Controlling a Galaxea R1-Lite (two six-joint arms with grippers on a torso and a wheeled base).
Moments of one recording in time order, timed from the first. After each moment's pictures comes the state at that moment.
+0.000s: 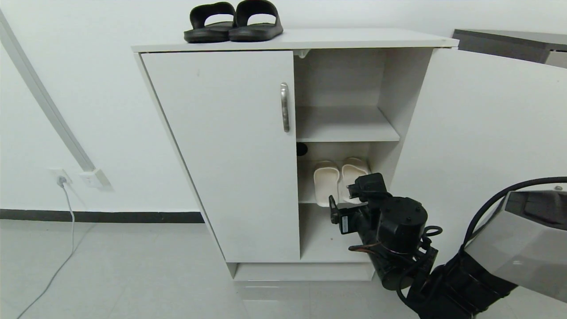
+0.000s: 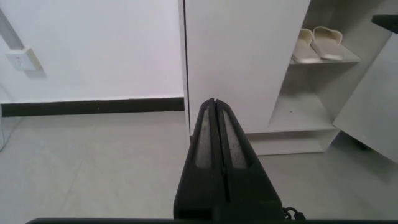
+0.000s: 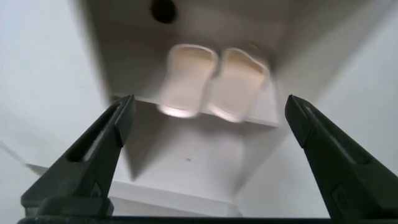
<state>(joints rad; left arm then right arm) 0.00 0.00 0.00 0.00 -0.02 0.01 0.78 2.11 -0.76 -1.38 -0.63 -0.10</state>
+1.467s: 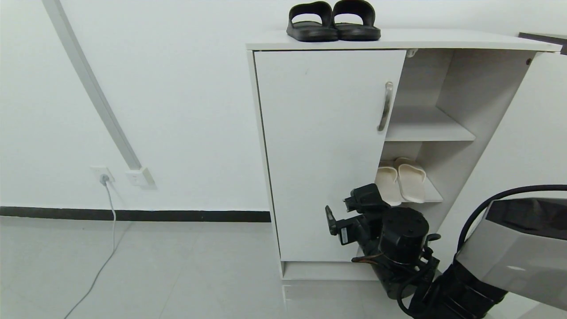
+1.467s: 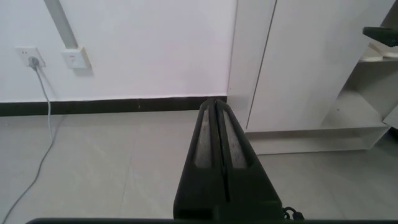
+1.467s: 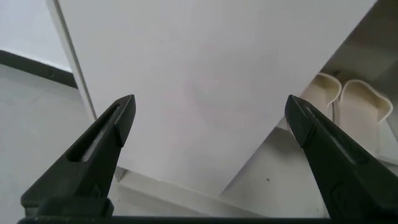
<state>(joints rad) 0.00 0.00 0.00 0.00 -0.02 0.01 0.76 2.15 -0.71 -1.46 -0.55 -0.16</state>
